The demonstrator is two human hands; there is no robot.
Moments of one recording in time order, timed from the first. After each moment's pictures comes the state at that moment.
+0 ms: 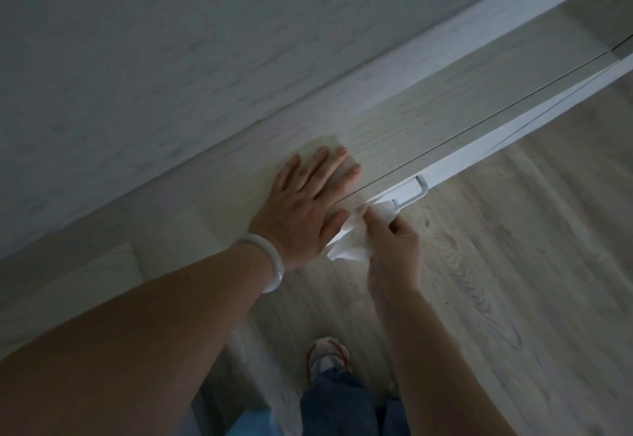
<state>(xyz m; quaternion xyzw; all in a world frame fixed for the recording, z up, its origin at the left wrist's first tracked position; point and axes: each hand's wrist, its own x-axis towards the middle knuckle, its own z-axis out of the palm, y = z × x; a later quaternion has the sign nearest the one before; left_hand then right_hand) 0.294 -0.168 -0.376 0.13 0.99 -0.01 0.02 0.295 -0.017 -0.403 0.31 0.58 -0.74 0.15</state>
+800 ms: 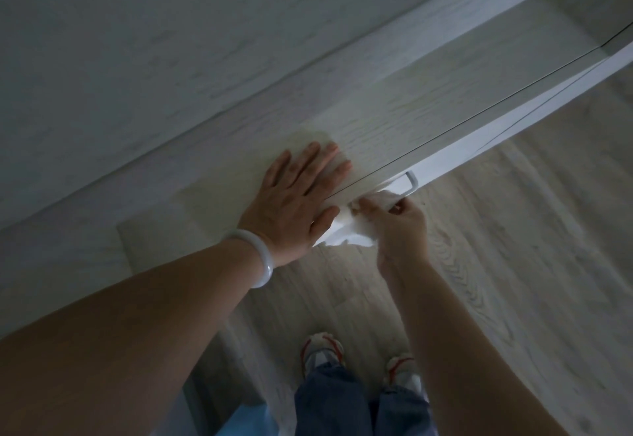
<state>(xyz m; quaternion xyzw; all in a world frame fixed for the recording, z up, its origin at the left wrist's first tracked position) 0.293 -0.168 -0.376 0.13 0.99 -0.02 0.03 0.265 0.004 -0.401 0.33 0.60 -0.70 0.19</state>
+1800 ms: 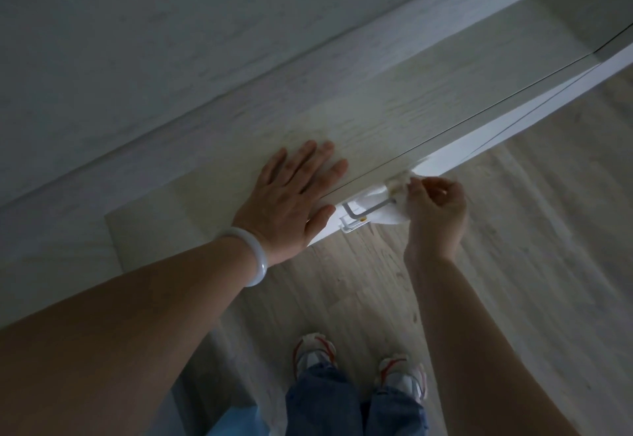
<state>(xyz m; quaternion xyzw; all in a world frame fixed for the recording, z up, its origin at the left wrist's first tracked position) 0.293 -0.169 -0.376 0.13 0.99 -0.01 0.02 0.248 0.031 -0.390 0.31 0.66 -0.69 0.00</state>
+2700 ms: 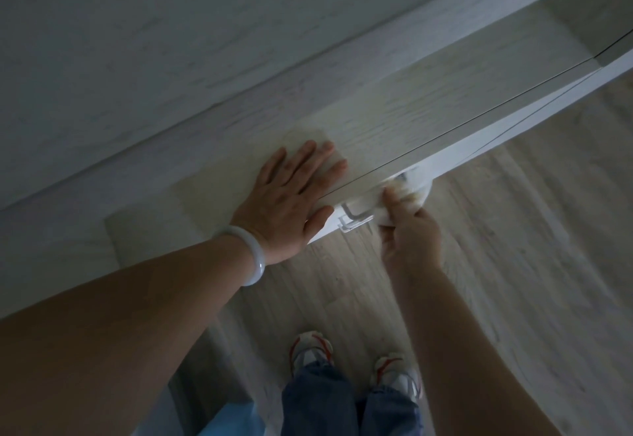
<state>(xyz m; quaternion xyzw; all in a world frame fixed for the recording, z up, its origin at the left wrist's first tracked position) 0.293 -0.169 -0.377 0.13 0.99 -0.01 0.03 0.259 0.015 -0.383 0.39 0.41 -0.81 0.14</state>
